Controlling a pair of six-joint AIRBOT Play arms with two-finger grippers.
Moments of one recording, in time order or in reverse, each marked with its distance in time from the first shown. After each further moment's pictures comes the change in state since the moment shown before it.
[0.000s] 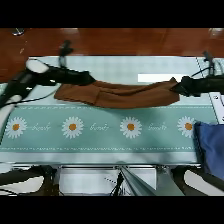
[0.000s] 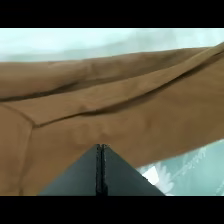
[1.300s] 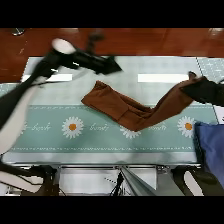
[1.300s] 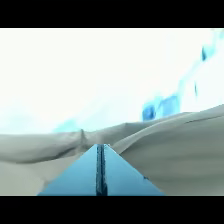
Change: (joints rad) left arm -0.035 -0.176 0.410 -0.106 -0.231 -0.229; right arm 0.114 0.431 -0.054 0.045 0.009 0.161
